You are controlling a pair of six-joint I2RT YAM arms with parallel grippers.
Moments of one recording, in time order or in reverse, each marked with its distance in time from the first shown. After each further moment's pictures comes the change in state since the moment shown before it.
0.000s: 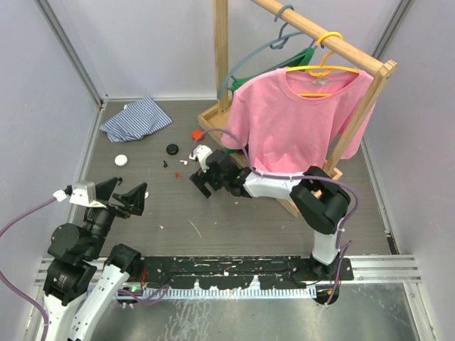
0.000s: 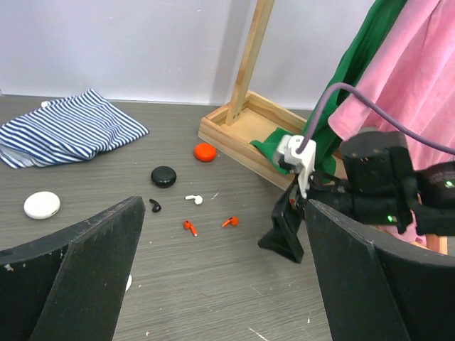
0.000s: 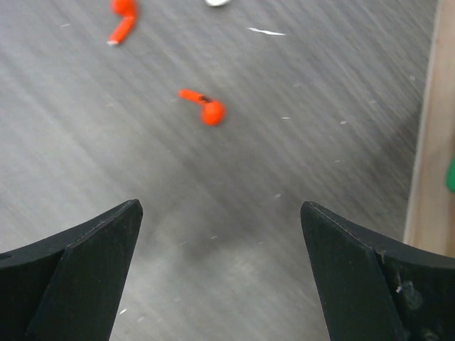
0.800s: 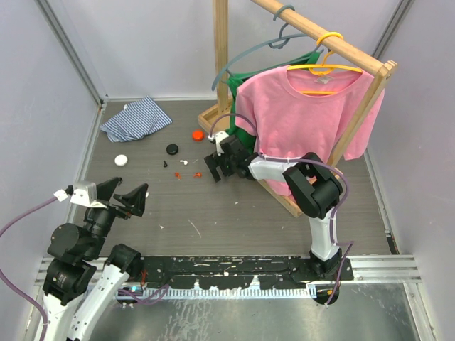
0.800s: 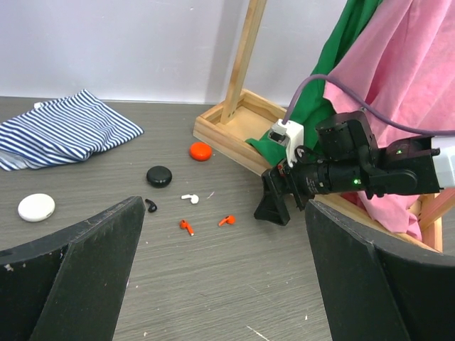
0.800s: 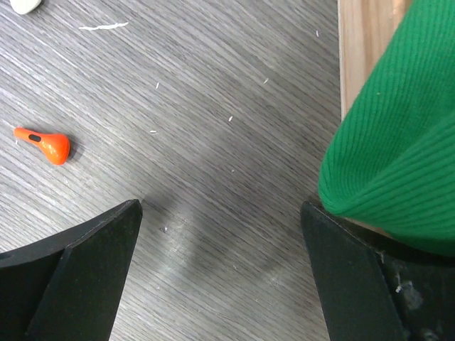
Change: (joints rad) left arm -0.017 -0.001 0.000 0.000 0.005 0.004; right arm -0.245 0.169 0.114 -0.036 -0.082 0.101
